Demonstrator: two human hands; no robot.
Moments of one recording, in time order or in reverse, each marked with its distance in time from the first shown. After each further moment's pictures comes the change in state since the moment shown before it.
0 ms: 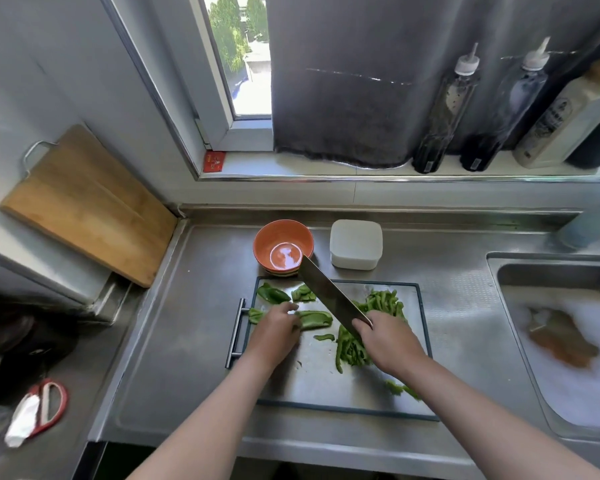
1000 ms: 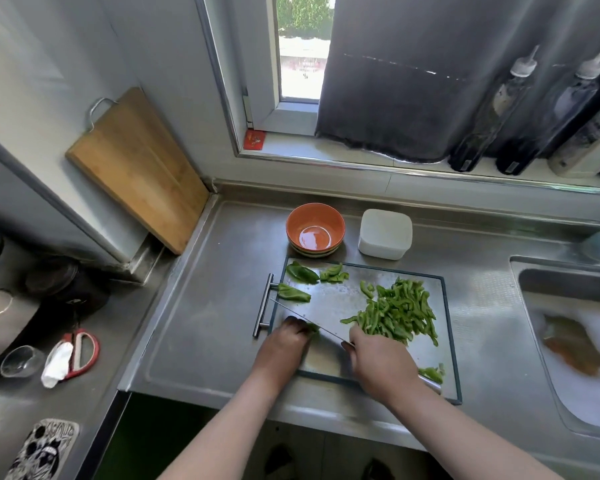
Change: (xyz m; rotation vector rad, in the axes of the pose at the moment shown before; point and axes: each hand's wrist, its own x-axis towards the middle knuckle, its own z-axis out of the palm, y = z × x) left_hand -0.088 -0.025 0.020 0.109 0.153 0.157; right_hand -0.057 -0.030 0.070 -0.485 -0.033 -0.305
